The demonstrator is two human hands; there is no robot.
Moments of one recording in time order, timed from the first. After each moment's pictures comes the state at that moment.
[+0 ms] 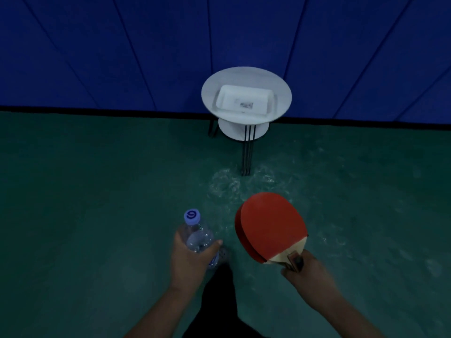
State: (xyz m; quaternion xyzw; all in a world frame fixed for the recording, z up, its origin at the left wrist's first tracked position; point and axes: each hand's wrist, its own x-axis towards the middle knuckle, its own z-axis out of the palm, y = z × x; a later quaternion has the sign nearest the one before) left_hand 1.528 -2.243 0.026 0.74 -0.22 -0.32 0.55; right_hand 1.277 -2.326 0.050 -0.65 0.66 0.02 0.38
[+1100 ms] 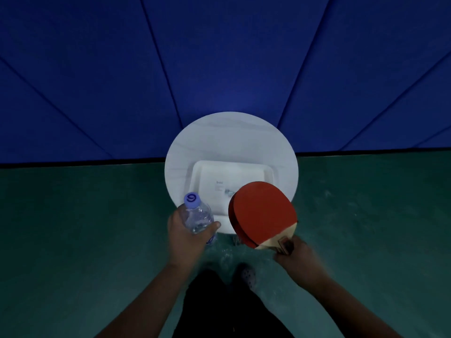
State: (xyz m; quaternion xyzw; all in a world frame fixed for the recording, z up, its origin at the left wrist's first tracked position) left_hand 1.763 -2.936 -0.008 0.77 -0.30 -0.32 0.47; right_hand 1.500 -2.986 0.015 -0.59 0.69 0.05 0.41
